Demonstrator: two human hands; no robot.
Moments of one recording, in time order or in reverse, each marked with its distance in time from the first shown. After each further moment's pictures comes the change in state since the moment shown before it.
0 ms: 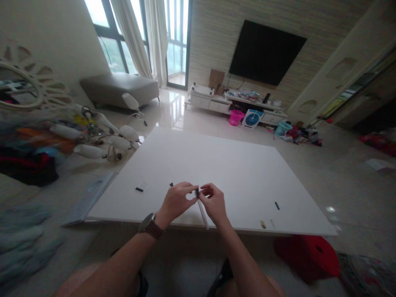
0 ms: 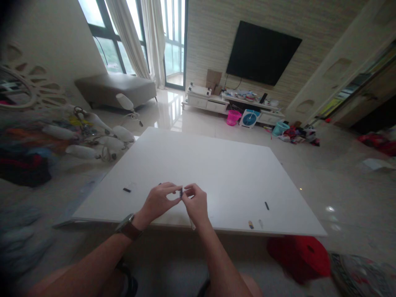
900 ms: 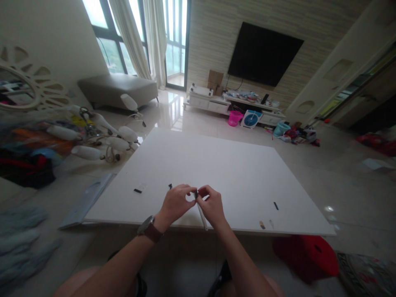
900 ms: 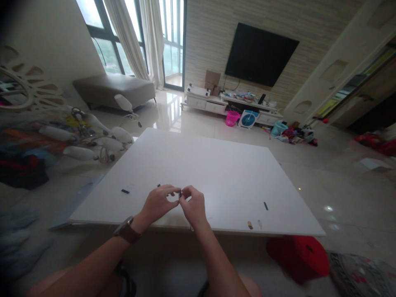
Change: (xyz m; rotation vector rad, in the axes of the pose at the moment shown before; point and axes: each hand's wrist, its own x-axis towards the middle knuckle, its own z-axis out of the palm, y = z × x) left_hand 0.002 0.008 0.001 0.010 -0.072 -0.179; right_hand 0.000 0.000 0.000 -0.148 -0.023 -0.125
